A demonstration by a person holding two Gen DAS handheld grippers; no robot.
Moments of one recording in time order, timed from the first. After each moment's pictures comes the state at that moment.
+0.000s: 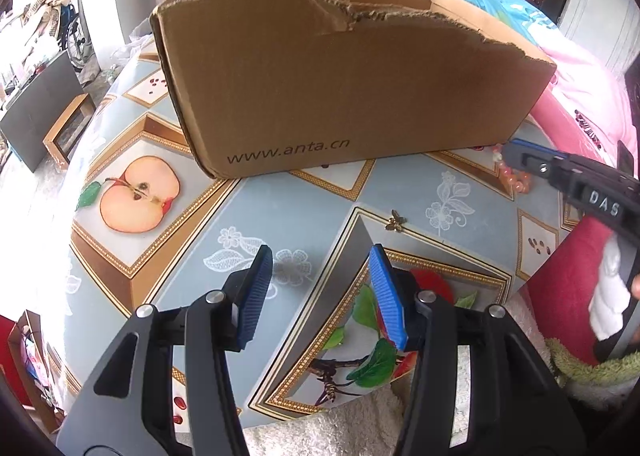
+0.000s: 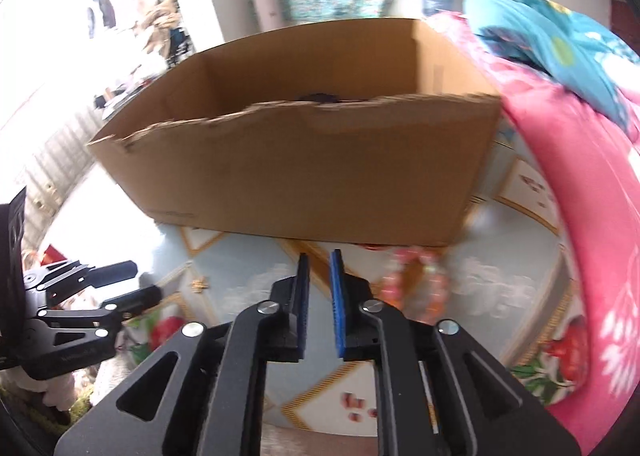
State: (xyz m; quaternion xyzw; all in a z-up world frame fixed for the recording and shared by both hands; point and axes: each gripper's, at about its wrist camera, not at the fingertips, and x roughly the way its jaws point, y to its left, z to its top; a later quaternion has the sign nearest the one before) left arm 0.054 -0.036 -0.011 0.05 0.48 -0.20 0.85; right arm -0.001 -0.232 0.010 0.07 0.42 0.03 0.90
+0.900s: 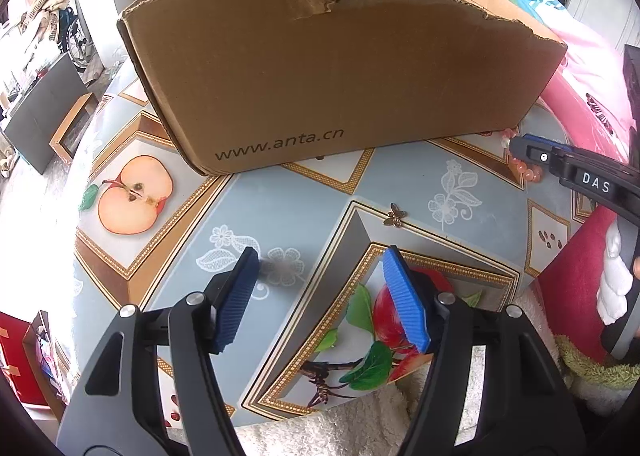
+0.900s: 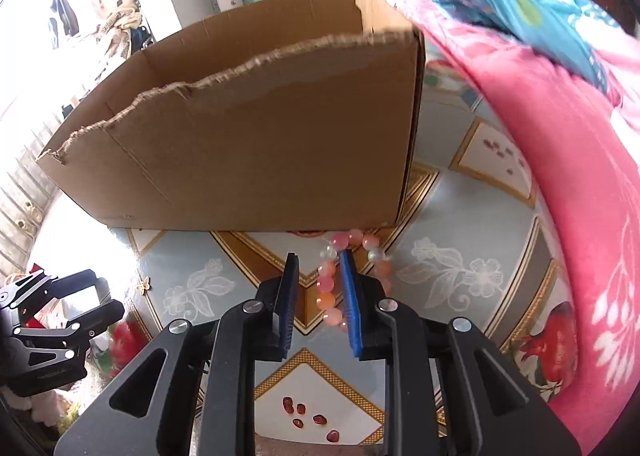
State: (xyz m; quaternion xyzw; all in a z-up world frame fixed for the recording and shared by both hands) left arm 0.061 -0.061 -0.014 0.08 0.49 -0.19 0.84; right arm 0.008 -0.248 -0.003 0.10 0.46 0.00 0.88
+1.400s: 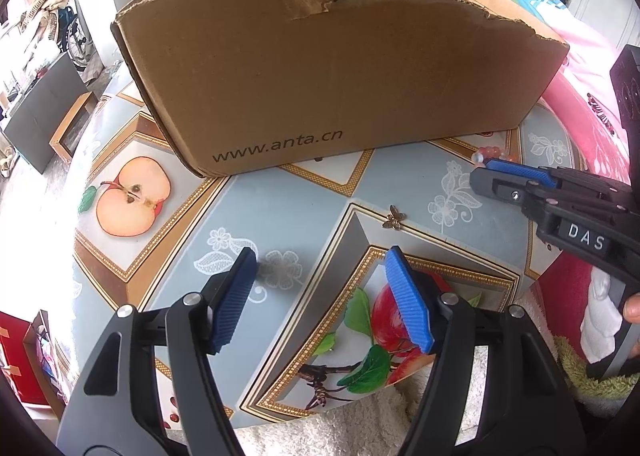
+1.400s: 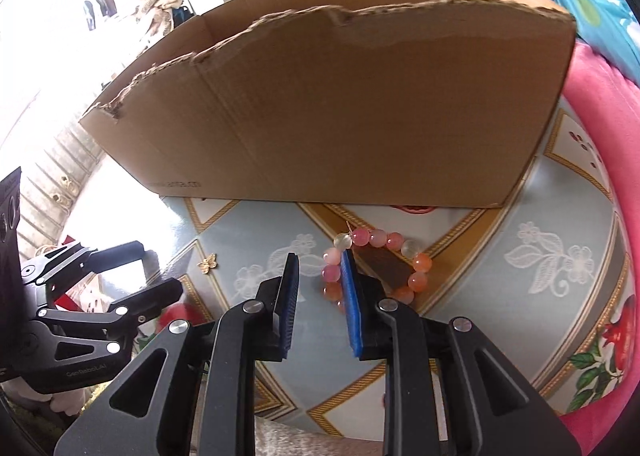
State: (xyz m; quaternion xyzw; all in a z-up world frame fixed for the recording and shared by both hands) left arm 0.062 -0.064 -0.014 0.08 0.50 -0.19 0.84; right arm 0.009 -0.205 -0.010 0.11 0.48 0.08 0.87
